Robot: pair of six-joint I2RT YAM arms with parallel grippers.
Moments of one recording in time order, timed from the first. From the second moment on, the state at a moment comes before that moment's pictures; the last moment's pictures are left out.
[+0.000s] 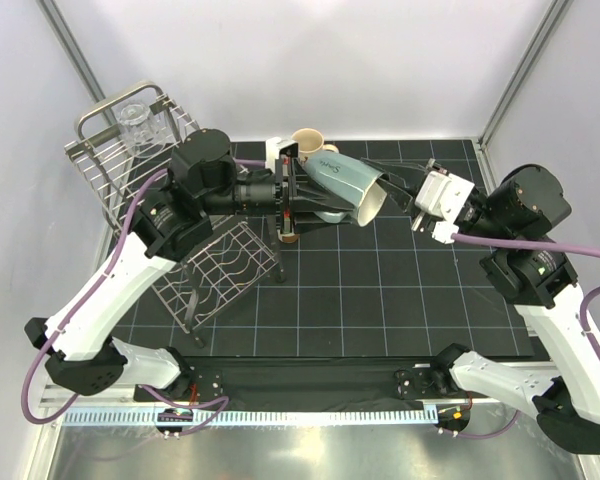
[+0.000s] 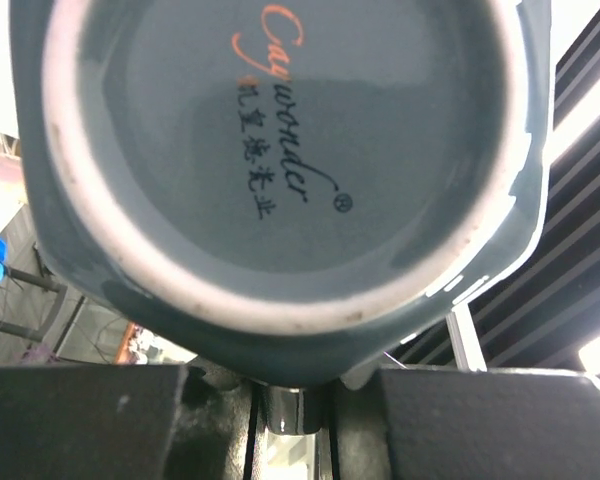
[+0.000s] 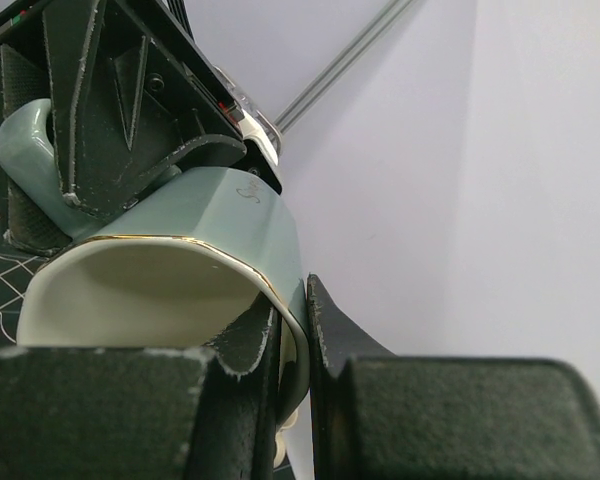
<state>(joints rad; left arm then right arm) -0.83 1.34 1.76 -0.46 0.70 -1.83 0.62 0.97 1.49 -0.23 -0.56 -0.66</state>
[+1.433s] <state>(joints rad) -0.69 1.37 2.03 -0.86 0.55 -1.43 0.62 0.95 1.34 0.07 -0.33 -0.57</state>
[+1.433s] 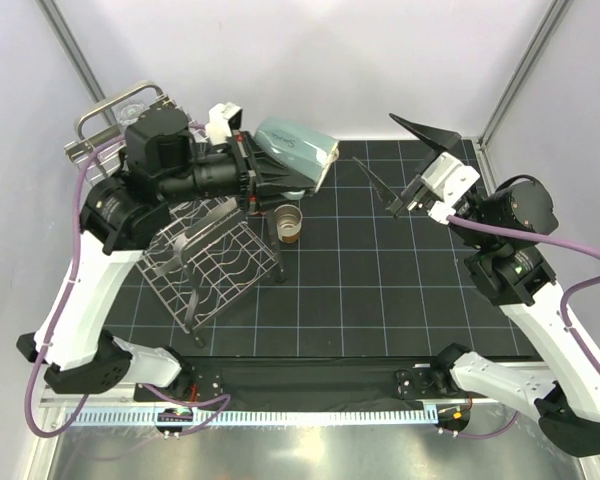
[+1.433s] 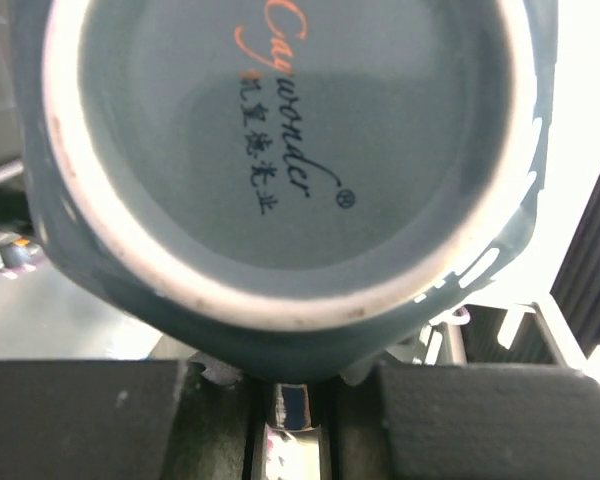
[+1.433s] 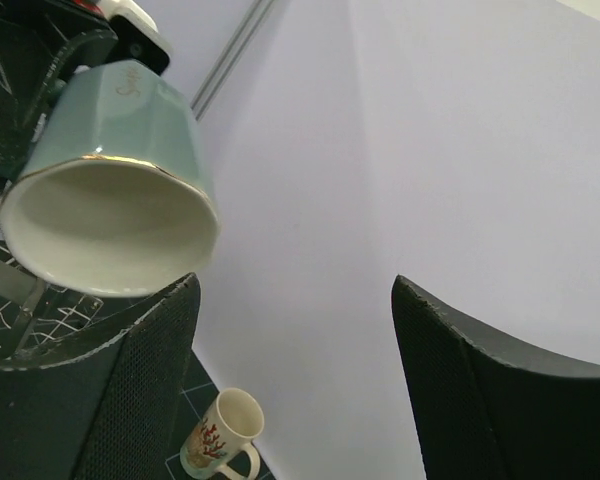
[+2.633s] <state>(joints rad) -0.48 1.42 2.41 -1.44 -0.39 -0.56 0.62 0.60 1.21 -0.34 0.07 -0.39</state>
